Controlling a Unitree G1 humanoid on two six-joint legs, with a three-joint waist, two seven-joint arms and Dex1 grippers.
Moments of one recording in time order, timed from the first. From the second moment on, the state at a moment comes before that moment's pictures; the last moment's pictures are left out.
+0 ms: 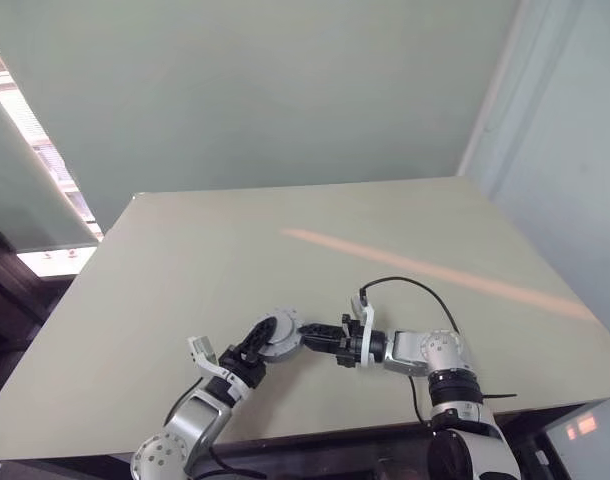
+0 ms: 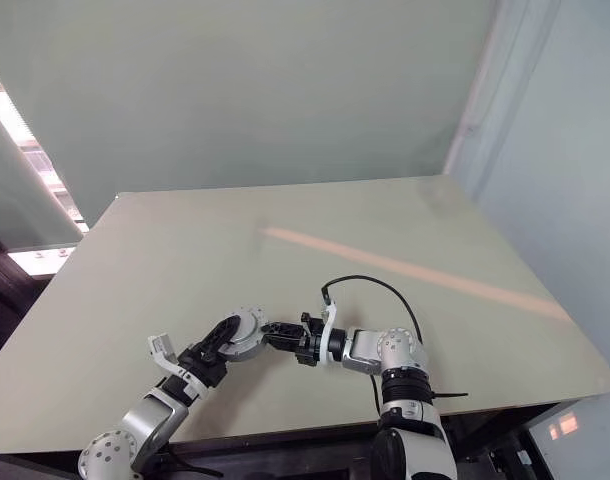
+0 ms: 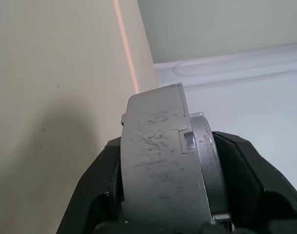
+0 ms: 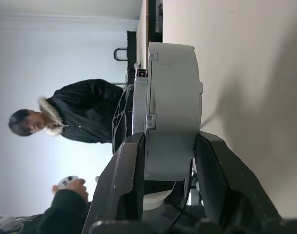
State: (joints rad) left arm 0.06 -0.01 0.47 -0.02 -1.28 0.91 -0.25; right arm -0.54 0.14 -0.33 0.48 0.71 1.29 0.52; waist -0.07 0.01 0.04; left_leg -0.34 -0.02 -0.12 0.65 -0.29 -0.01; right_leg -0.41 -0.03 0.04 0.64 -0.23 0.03
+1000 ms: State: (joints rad) left arm -0.09 0.06 0.56 0.09 -1.03 0.42 -0.20; right arm -0.34 -0.09 0.21 0.22 0.27 0.36 0.76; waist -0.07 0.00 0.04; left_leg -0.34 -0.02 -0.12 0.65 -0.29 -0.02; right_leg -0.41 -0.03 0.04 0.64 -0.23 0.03
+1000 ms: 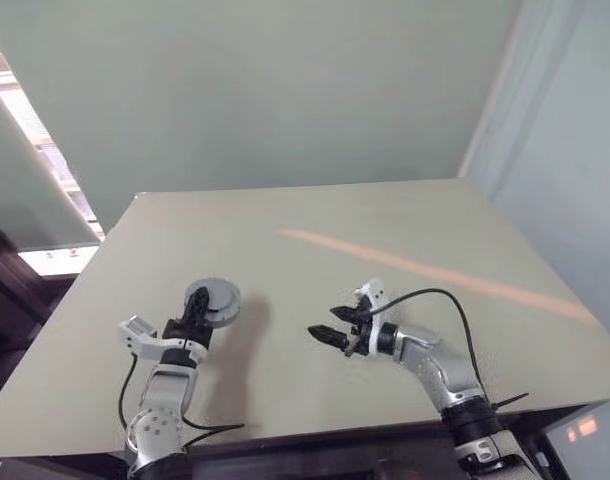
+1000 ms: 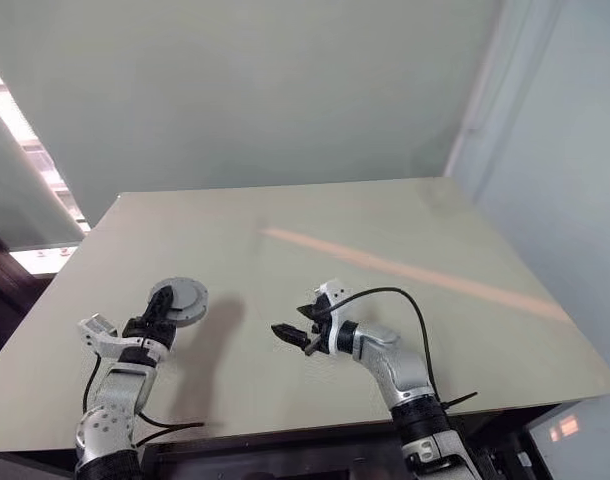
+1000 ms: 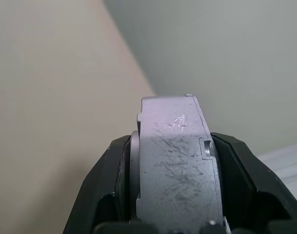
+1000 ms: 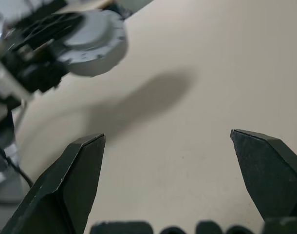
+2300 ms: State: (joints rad) left arm -0.15 0.16 0.38 0.34 -0.50 0.16 -0.23; right arm -0.30 -0.13 0.30 0.22 0.18 0.20 0.81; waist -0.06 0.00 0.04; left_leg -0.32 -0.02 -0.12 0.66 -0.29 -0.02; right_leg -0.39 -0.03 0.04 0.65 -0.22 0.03
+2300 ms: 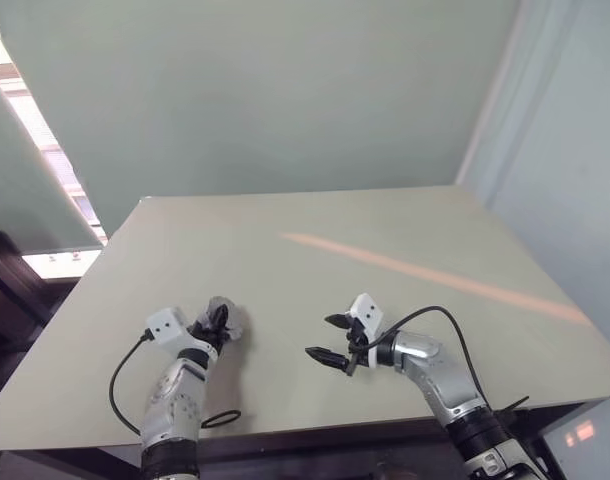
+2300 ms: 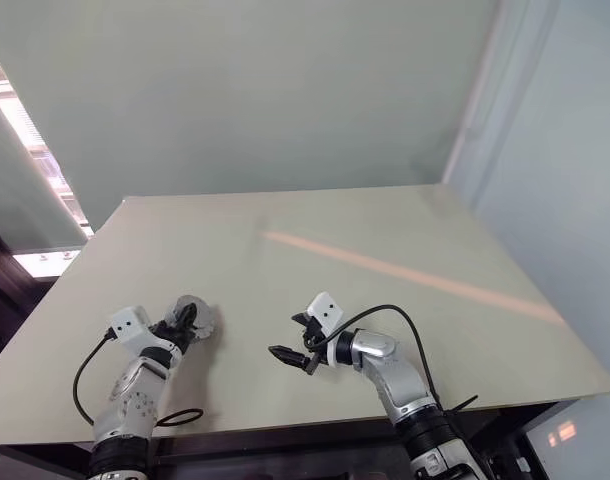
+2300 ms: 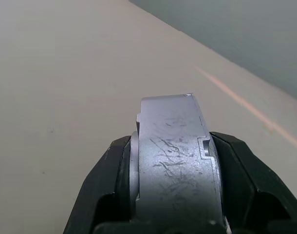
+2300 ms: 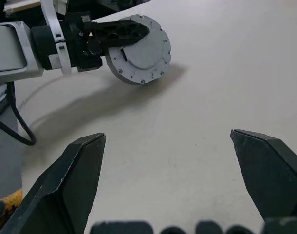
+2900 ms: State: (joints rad) left arm -0.09 0.21 0.43 0.33 -0.37 0.09 -0.10; right arm -0.33 -0.12 0.30 0.25 0.17 0.19 0.81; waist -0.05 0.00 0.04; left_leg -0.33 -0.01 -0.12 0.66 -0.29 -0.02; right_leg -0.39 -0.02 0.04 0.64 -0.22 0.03
